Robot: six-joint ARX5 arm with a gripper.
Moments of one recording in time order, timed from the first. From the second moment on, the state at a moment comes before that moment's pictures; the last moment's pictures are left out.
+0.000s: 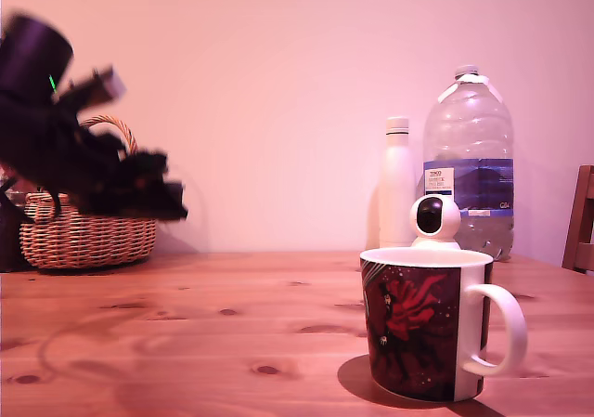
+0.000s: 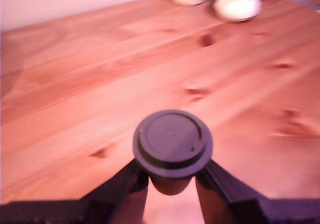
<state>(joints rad) -0.31 1.58 0.67 0.48 0.34 0.06</state>
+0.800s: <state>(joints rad) -0.67 1.27 0.49 0.17 0.30 0.06</state>
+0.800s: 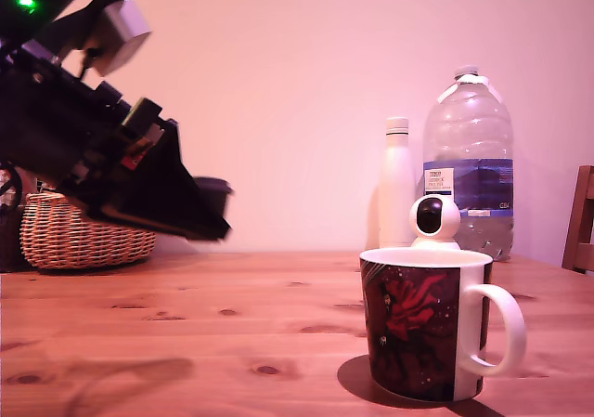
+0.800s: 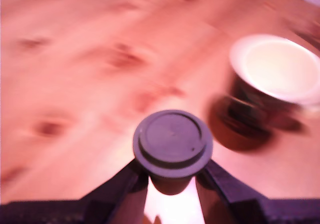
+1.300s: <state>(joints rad) -0.82 1.23 0.49 0.10 0.27 0.06</state>
